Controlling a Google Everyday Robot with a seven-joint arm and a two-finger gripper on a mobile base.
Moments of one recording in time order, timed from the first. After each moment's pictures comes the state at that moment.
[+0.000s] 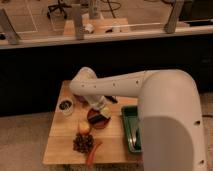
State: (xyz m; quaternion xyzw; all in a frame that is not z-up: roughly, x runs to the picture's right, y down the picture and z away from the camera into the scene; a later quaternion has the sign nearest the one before) arm 0.011 0.139 0.773 -0.40 0.09 -0.28 0.87
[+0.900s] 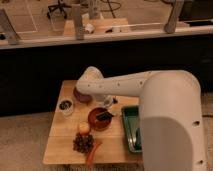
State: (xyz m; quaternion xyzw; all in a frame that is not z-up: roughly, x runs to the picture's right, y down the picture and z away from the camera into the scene) arm 0.049 0.121 0.791 -0.39 0.14 -0.26 0.87
